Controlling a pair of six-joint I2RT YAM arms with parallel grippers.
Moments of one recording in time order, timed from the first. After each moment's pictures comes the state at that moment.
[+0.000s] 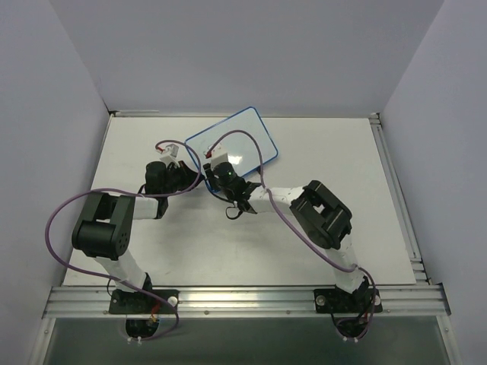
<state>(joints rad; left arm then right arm) -0.17 1.71 0.64 0.72 0.42 -0.59 0.88 2.11 1.31 0.40 0.35 0.13</state>
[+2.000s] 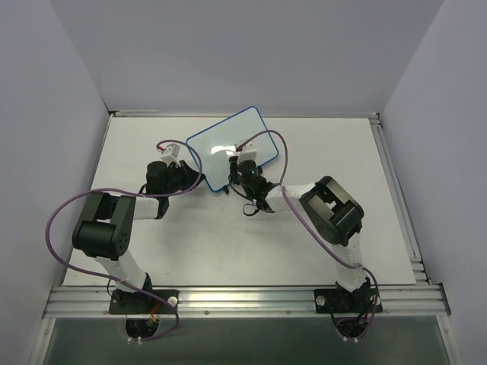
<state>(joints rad) -0.18 1.71 0.64 0.73 0.40 -0.58 0.77 2.05 1.12 0.60 0.40 0.26</state>
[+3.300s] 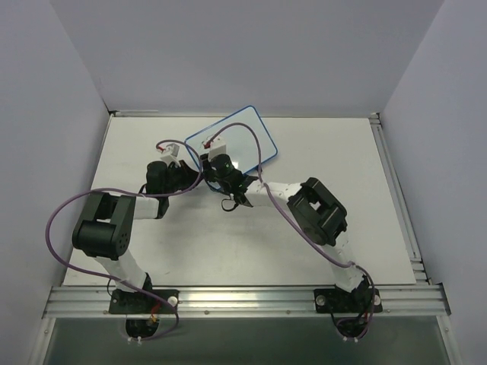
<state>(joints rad) -0.18 1.71 0.64 0.73 0.39 -0.58 0.86 2.16 1.43 0.40 0.34 0.17</state>
